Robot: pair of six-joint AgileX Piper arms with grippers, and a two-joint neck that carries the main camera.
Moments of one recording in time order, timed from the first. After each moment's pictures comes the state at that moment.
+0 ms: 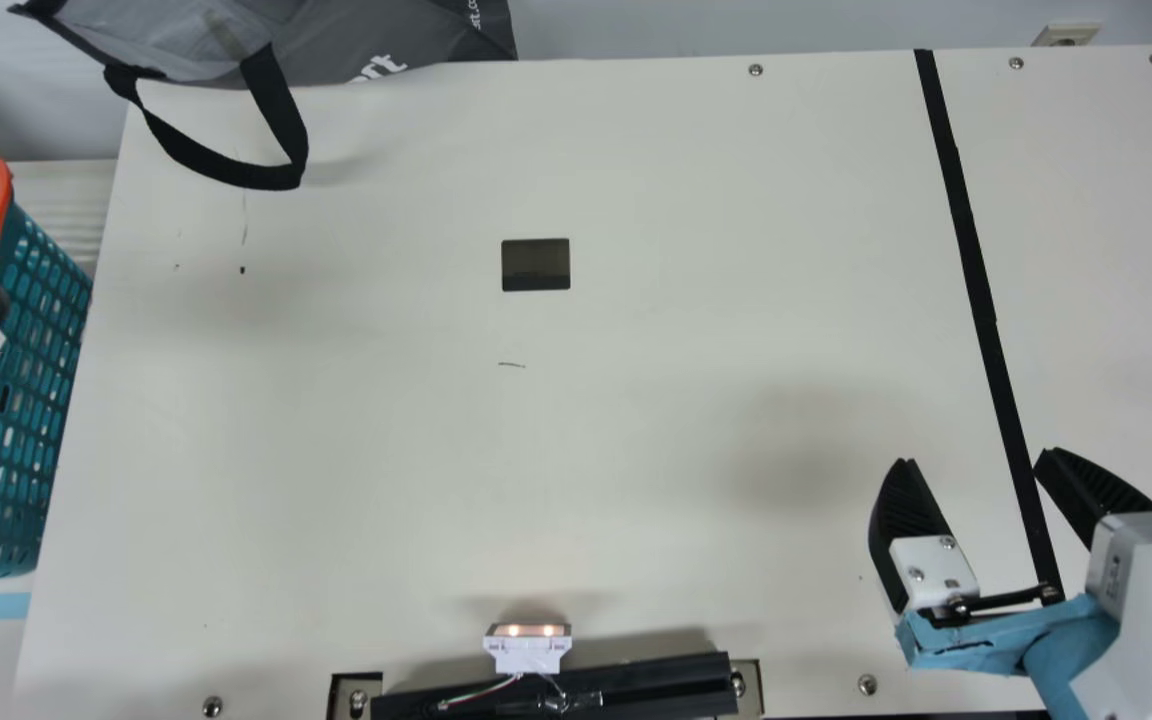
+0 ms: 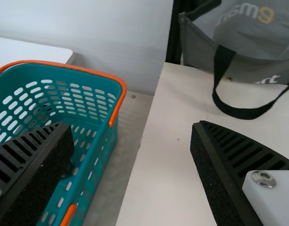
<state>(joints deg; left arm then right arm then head) 12.5 50.7 -37.1 -3.7 21.5 0.7 -4.0 13.5 -20.2 4.8 38.3 -6.5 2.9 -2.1</state>
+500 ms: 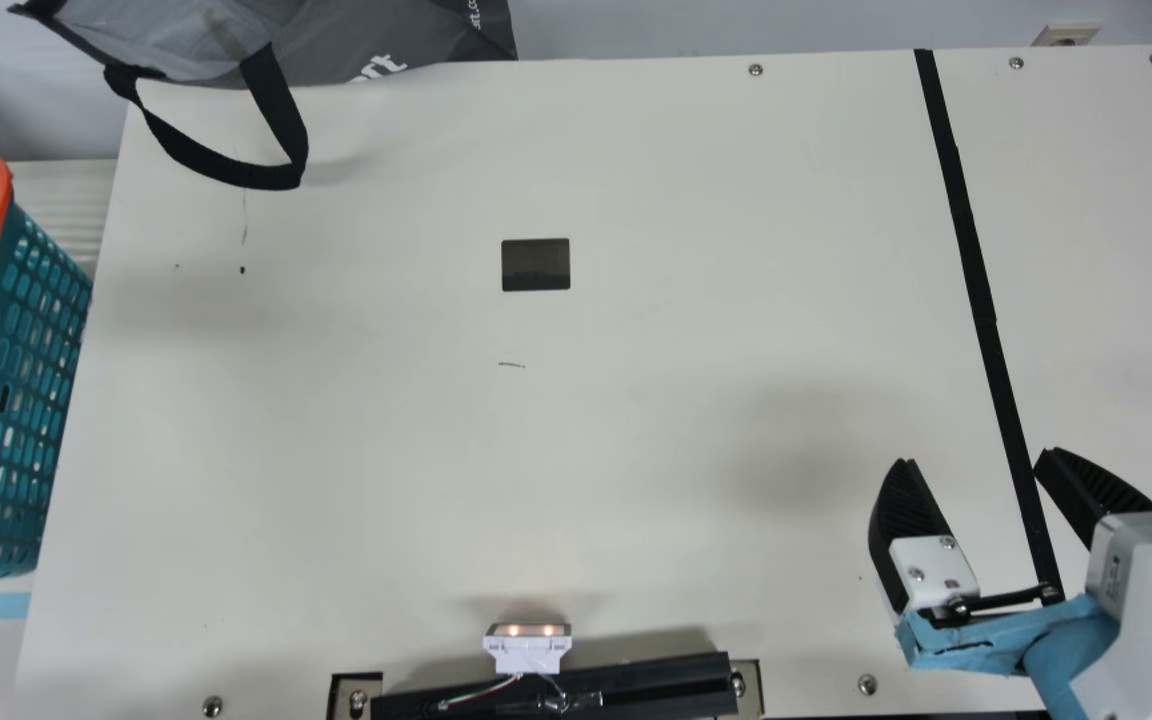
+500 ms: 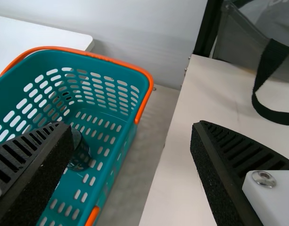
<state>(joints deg) 18.8 57.3 -38.7 -6.4 19.7 4.9 -4.0 13.5 -20.2 4.8 38.3 -6.5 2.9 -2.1</state>
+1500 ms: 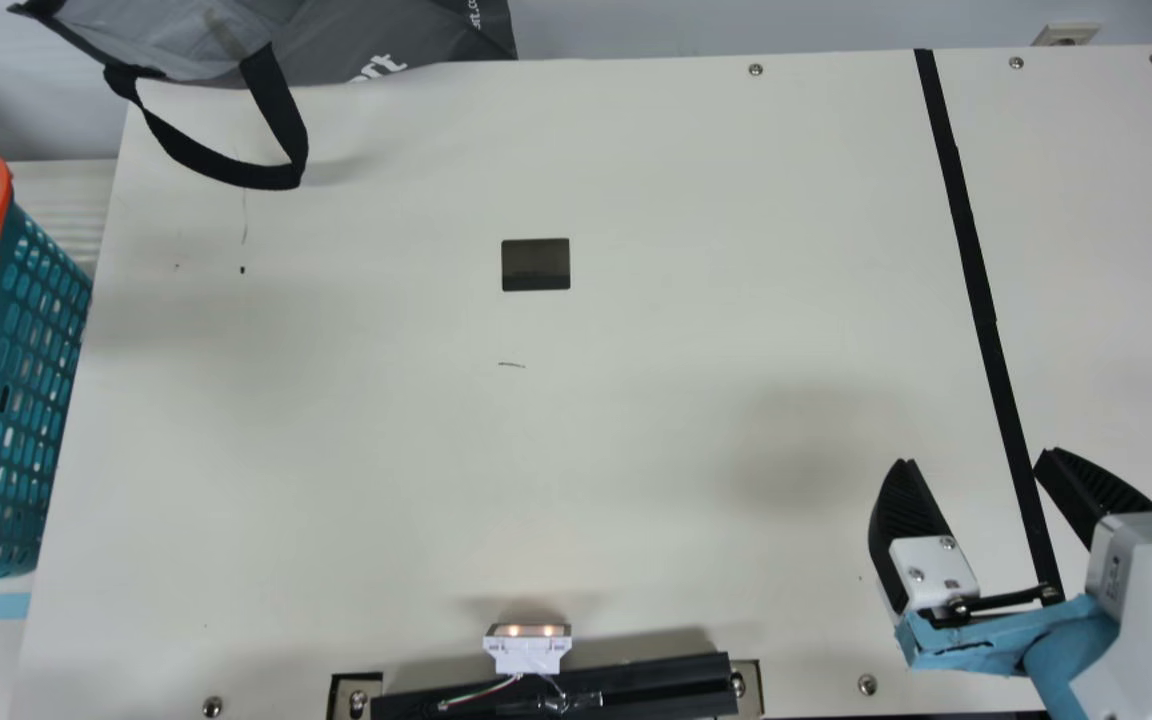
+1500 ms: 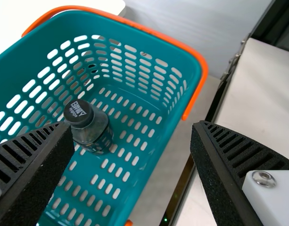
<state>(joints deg) 27.1 70.5 -41.0 -8.2 15.9 5.6 -4.0 13.5 -20.2 4.8 38.3 -6.5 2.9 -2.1</state>
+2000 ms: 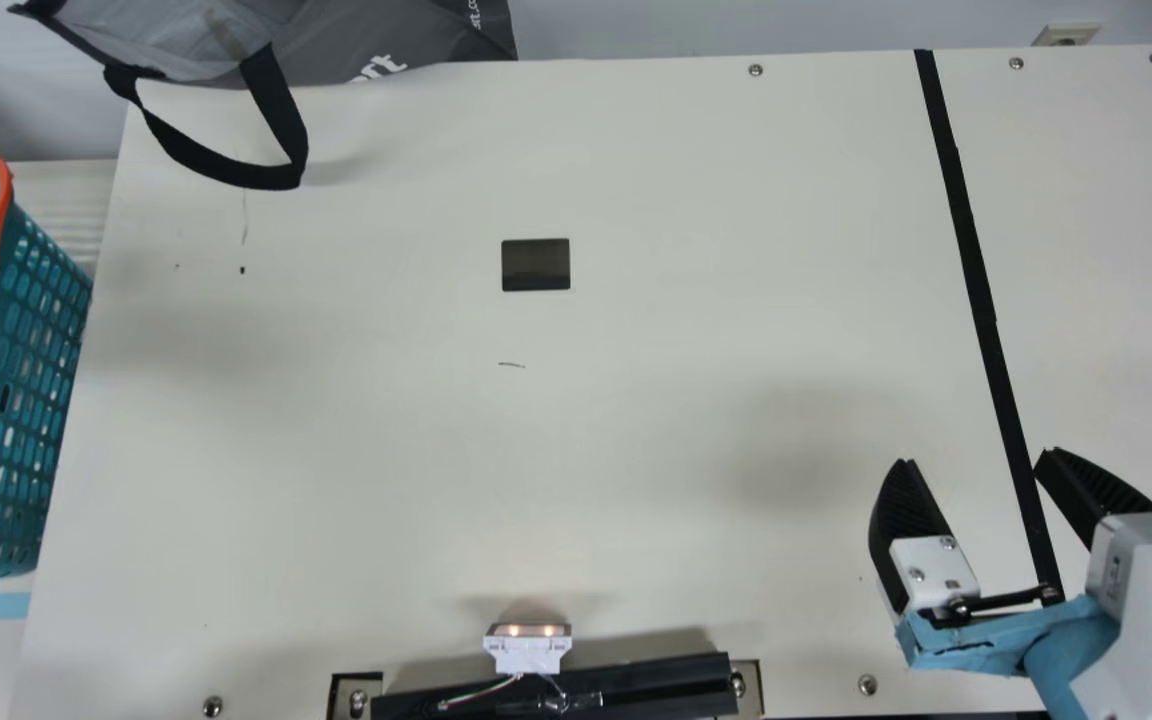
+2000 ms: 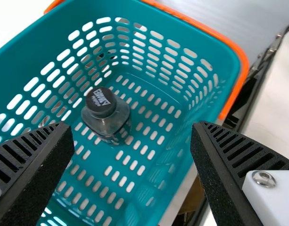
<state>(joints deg) 32.9 75.0 -42.0 -12.9 16.0 11.2 -4.0 13.5 -20.2 4.8 38.3 -6.5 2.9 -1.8</state>
